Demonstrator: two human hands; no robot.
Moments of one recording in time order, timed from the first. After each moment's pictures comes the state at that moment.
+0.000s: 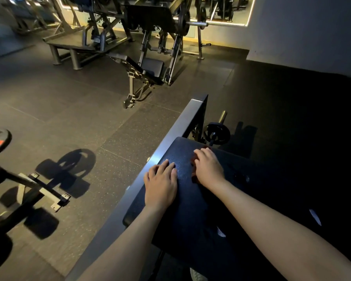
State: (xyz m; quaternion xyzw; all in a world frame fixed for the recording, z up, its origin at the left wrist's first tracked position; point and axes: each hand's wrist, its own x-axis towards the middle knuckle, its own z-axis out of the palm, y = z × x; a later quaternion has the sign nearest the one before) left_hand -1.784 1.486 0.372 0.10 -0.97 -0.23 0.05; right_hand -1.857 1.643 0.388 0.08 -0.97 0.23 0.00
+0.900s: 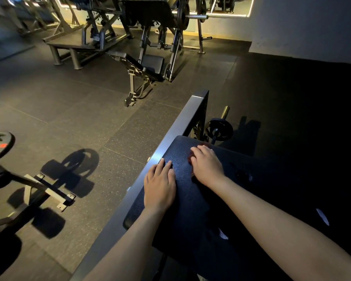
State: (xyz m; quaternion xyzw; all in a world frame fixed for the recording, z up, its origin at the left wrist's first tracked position) left_hand -1.787 1.483 0.372 0.11 -0.96 -0.24 0.04; right_hand -1.871 1.639 0.385 0.13 -0.97 0.20 0.03
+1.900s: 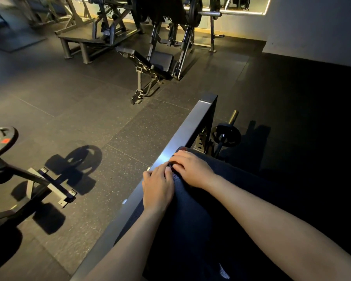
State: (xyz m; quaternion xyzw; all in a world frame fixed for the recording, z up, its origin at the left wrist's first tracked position) left_hand -1.842 1.484 0.376 0.21 -0.90 -0.37 0.07; right_hand -1.931 1.608 0.393 0.30 -0.92 0.25 -0.07
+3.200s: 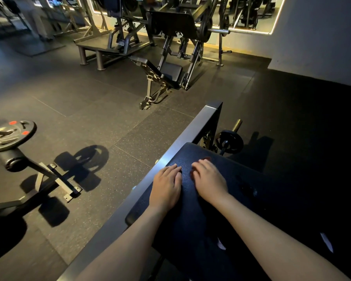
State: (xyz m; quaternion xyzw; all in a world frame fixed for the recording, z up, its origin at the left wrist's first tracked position) left_hand -1.796 1.483 0.364 0.05 -0.95 -0.29 0.12; right_hand -1.842 1.640 0.398 0.18 -0.96 0.22 0.00
